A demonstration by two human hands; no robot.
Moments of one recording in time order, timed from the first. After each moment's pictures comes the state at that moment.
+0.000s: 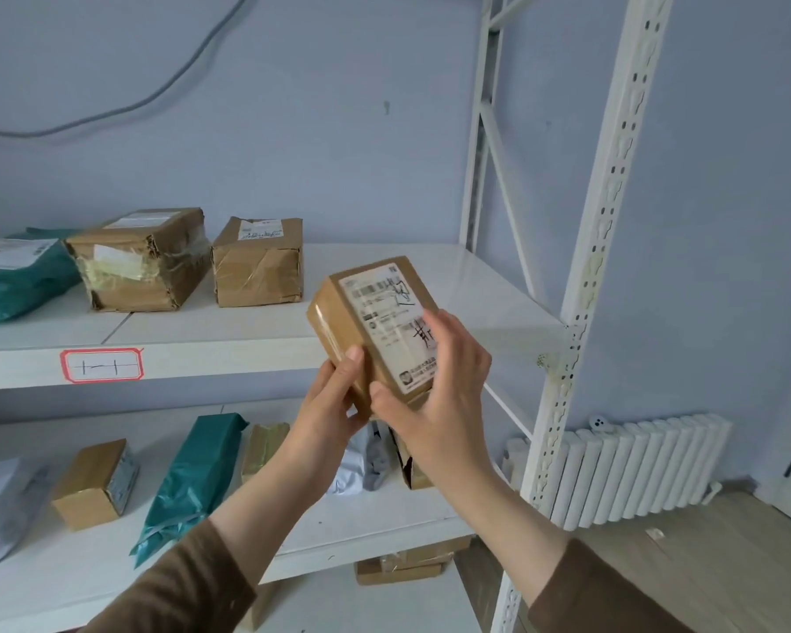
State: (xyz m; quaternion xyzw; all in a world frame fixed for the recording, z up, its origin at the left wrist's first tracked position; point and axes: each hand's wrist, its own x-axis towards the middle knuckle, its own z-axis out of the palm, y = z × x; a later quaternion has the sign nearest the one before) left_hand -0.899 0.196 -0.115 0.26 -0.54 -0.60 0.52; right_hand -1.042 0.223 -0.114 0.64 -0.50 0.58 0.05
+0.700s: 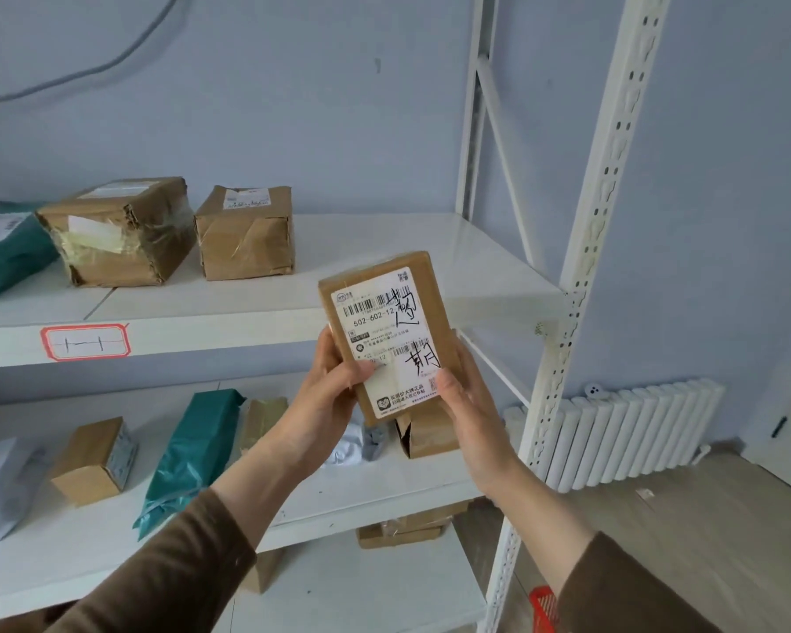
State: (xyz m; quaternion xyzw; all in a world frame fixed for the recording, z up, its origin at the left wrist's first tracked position) left_hand -0.897 0.173 -0.142 0.22 -0.58 -0.60 0.50; right_hand -1.084 0.224 -0.161 0.56 -0.40 0.62 -0.36
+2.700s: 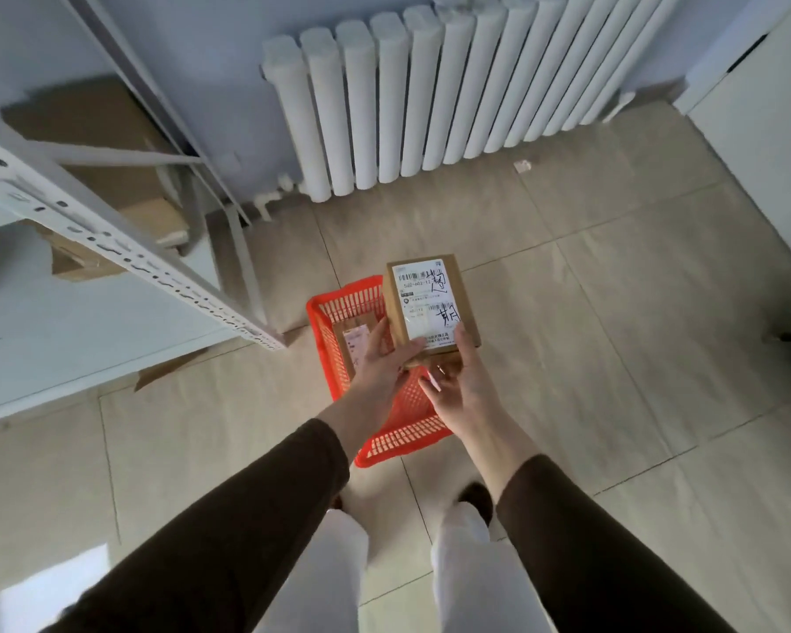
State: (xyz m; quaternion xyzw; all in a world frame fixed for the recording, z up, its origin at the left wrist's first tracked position) left_hand -1.606 0.266 -0.660 0.51 -0.18 -0.80 0.25; right_hand -1.717 0.325 -0.643 -0.11 -0.55 0.57 -0.60
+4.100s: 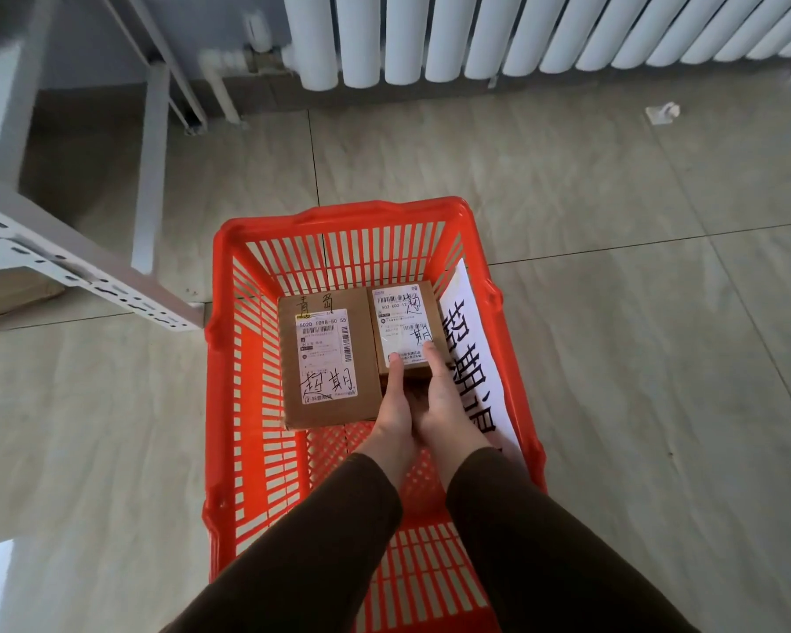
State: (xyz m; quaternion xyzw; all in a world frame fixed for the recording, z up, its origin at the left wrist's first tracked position) left_hand -1.713 0.210 -1.187 0.58 0.05 -0.75 0.30; right_hand -1.763 0.203 -1.186 -0.18 -0.59 0.45 -0.64
